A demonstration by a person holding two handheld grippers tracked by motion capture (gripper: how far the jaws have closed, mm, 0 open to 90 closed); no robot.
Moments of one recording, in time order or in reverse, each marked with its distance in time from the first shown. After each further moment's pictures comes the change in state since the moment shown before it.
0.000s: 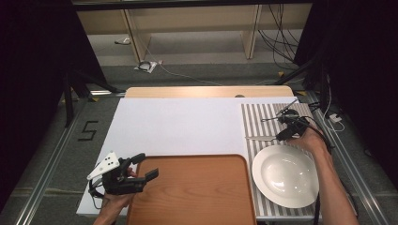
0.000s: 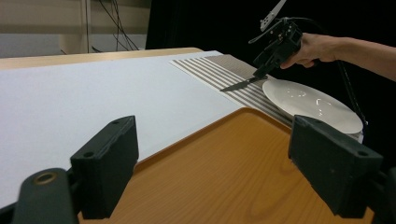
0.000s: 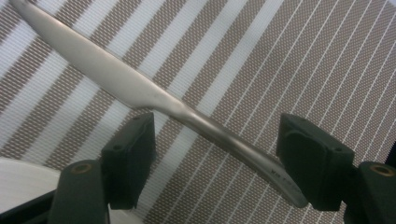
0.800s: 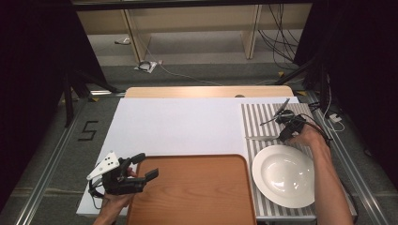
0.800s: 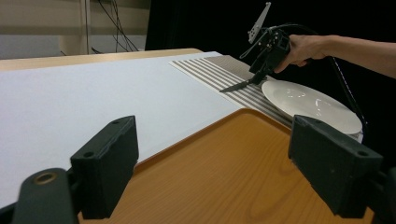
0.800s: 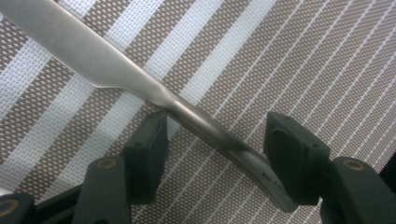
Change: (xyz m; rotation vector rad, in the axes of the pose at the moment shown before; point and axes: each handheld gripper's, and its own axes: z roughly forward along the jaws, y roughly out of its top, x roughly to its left) left arm 0.000 0.001 -0.001 -0.001 -0.001 0.004; right arm -0.008 0.012 0.023 0.160 -0.003 -0.098
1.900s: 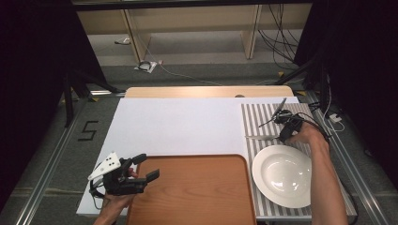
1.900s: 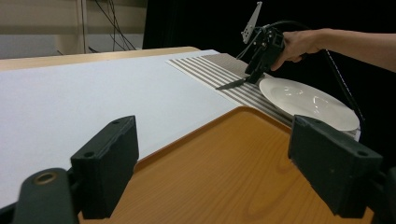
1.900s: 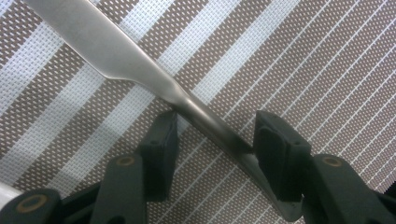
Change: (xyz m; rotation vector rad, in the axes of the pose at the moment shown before) left arm -0.002 0.000 0.002 0.007 -0.011 0.008; right arm -0.002 0.006 0.004 0.039 0.044 -0.061
